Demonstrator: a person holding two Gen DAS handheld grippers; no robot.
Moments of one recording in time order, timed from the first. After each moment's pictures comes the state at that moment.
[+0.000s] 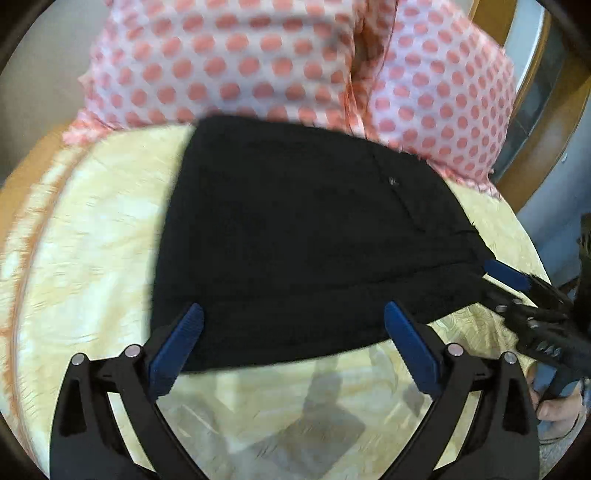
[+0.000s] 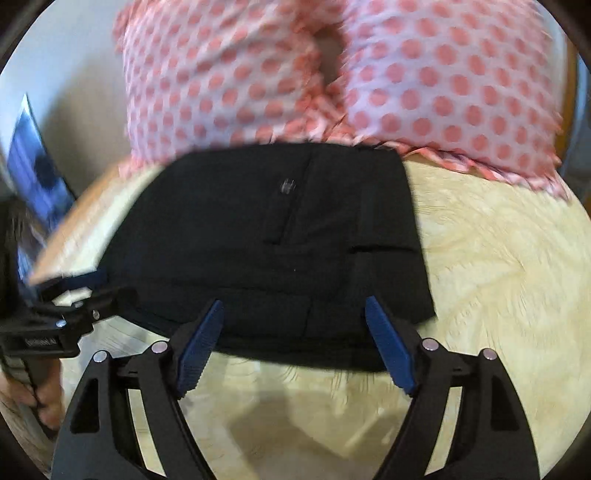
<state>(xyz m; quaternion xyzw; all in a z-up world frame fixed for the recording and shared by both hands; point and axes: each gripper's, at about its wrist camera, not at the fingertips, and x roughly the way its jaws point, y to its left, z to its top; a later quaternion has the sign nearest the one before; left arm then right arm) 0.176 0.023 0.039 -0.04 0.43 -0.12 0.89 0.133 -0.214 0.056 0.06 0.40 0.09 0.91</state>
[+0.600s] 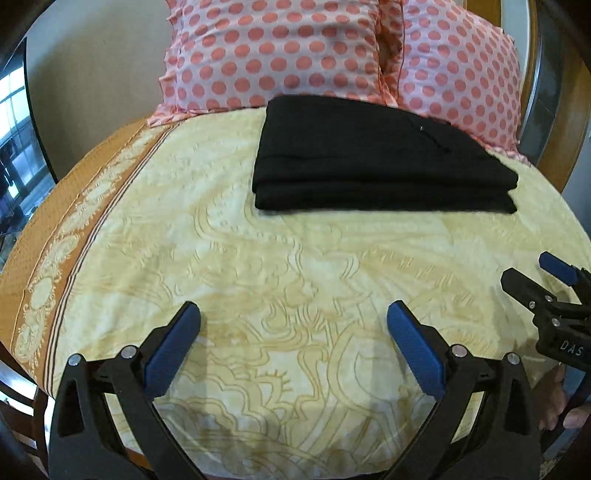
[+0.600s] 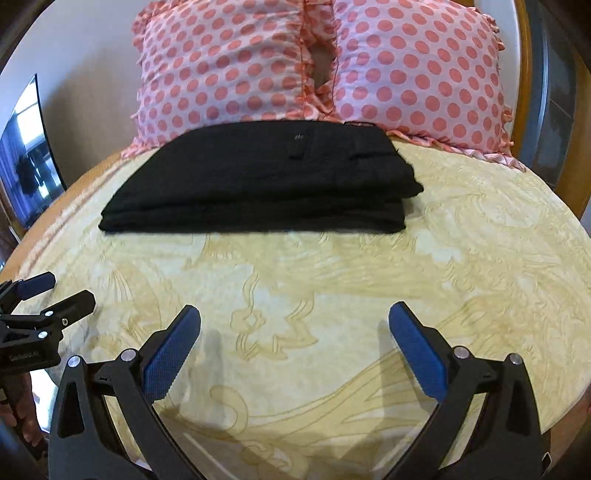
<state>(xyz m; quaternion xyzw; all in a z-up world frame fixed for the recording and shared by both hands) 0.071 0.075 -0.003 0.02 0.40 -0.03 0.92 0.042 -0.168 0.010 0.01 0.37 0.04 0.93</state>
